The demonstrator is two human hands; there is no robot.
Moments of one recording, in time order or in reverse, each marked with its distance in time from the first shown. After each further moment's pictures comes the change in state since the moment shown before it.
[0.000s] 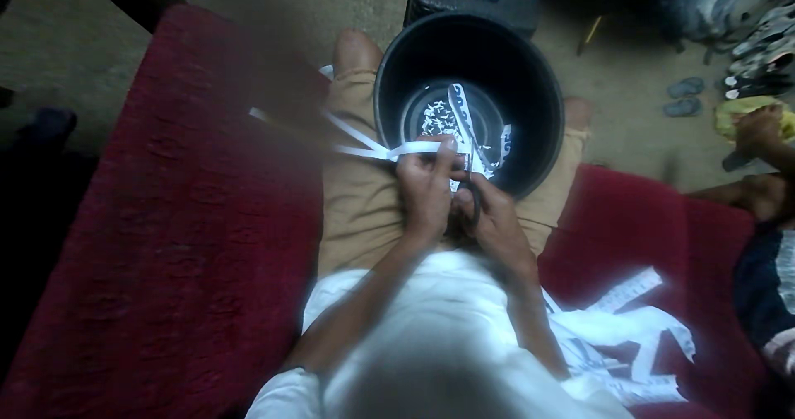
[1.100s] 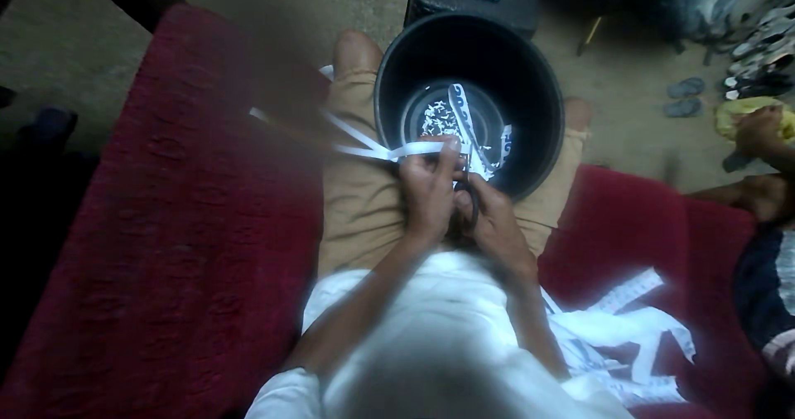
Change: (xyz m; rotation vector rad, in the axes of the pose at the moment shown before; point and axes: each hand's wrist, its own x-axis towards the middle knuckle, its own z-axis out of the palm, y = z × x) left_hand -0.001 0.003 0.002 0.033 -0.005 -0.005; right_hand 0.002 0.000 0.002 -0.015 -0.008 -0.018
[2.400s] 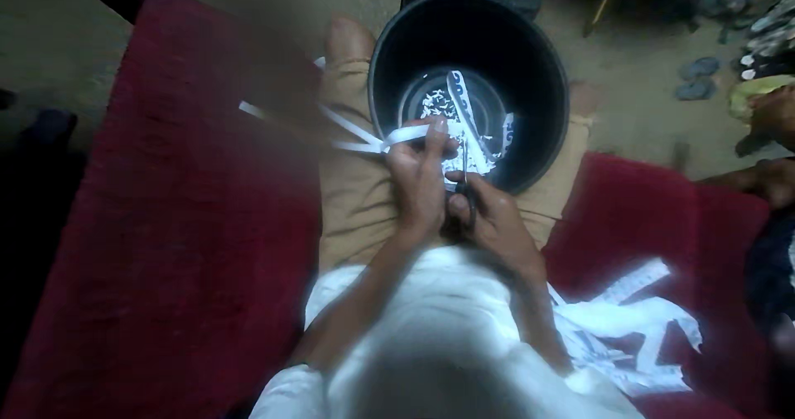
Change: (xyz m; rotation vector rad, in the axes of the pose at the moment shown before) left_hand 0.016 0.001 0.002 -0.142 0.110 0.015; right_hand -0.009 -0.009 -0.005 -0.052 -0.059 0.021
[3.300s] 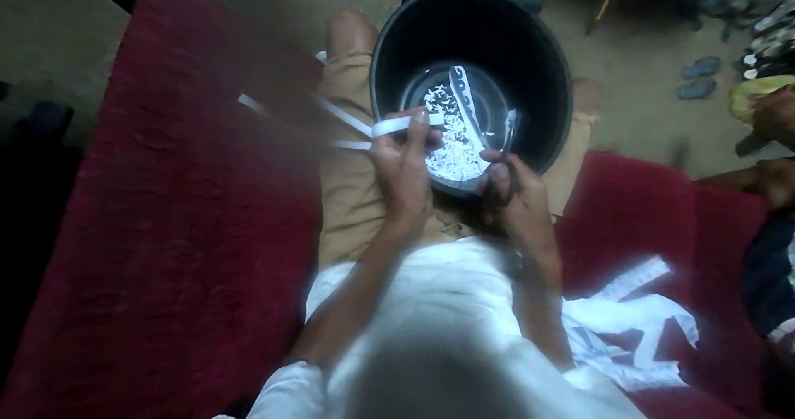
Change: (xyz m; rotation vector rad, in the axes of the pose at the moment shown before) left_hand 0.014 0.001 -0.013 -0.004 0.097 0.011; right_hand -0.002 0.001 -0.018 0.186 0.172 0.143
